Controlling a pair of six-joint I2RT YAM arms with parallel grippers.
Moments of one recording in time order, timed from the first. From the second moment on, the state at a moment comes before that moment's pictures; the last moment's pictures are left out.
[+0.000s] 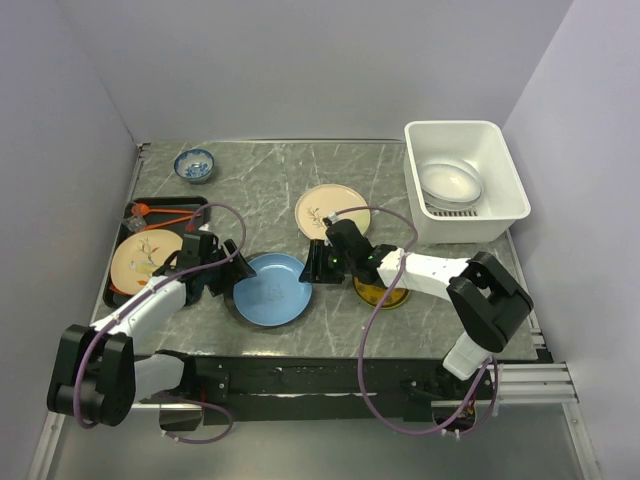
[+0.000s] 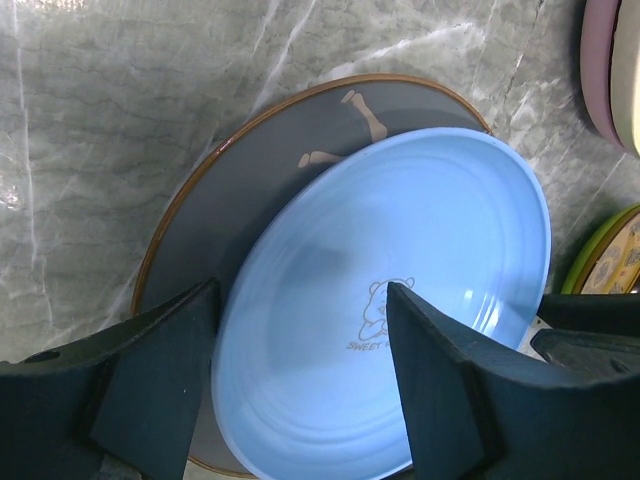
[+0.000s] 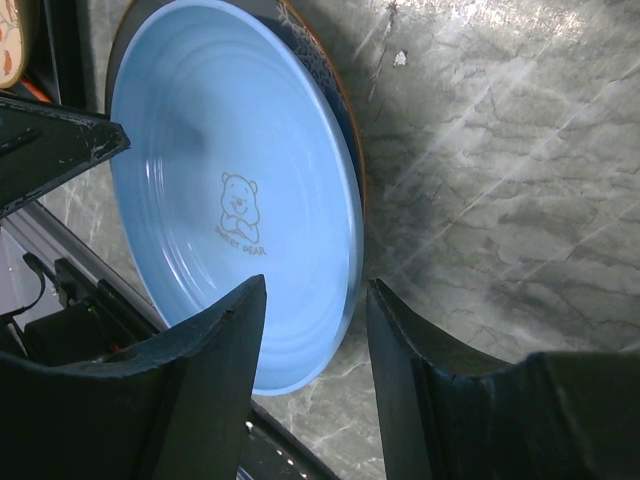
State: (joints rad) left arm -0.22 1.17 0.54 -0.25 0.17 -0.72; right arm 0.77 1.63 0.90 -0.04 -0.19 0.77
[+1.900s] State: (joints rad) left arm -0.22 1.09 0.56 -0.20 0.18 -0.73; right arm 0.69 1.43 0.70 -0.06 -0.18 0.75
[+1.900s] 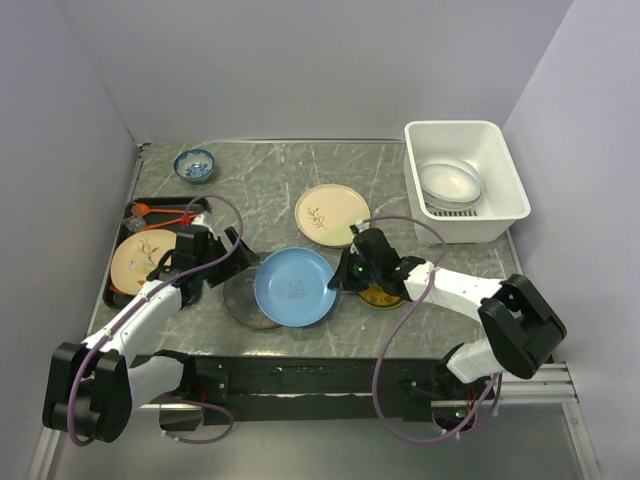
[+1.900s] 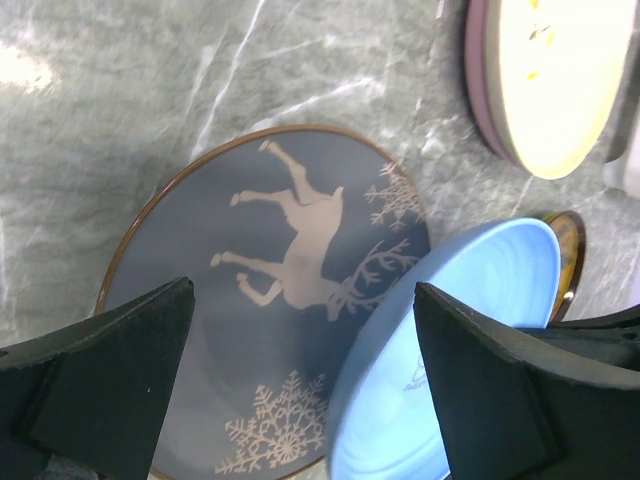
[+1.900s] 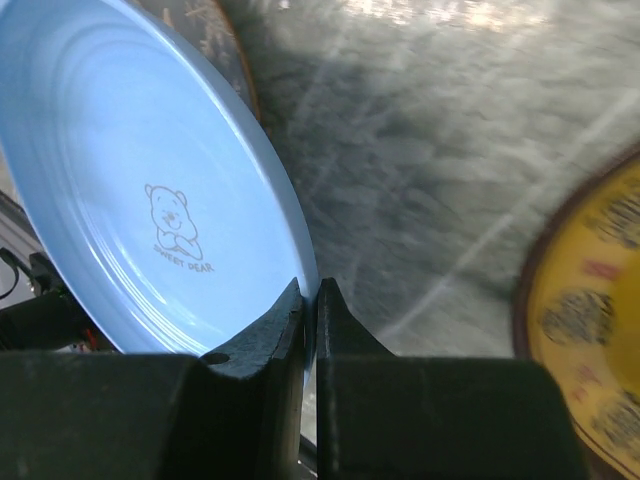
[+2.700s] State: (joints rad) left arm -0.22 1.21 0.56 -0.03 0.30 -0.72; right arm 0.47 1.04 0.58 -0.22 -0.14 0.72
